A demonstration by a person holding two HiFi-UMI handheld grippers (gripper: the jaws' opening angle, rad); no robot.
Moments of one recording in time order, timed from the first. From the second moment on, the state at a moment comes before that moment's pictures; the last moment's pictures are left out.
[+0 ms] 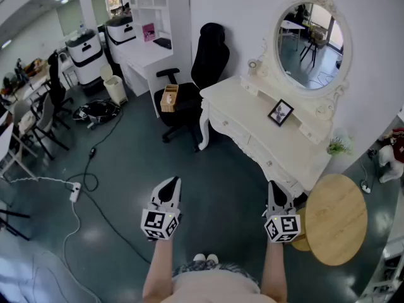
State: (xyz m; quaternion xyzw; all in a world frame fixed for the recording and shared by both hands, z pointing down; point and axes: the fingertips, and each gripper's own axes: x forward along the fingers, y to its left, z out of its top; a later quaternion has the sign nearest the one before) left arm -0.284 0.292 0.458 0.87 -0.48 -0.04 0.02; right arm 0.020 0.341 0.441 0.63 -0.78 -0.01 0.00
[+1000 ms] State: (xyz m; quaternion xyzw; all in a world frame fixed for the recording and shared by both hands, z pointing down) left arm -0.267 0.307 0.465 0.89 -0.46 -0.04 0.04; right arm 0.024 0.360 0.450 0.62 -0.78 0.02 -0.02
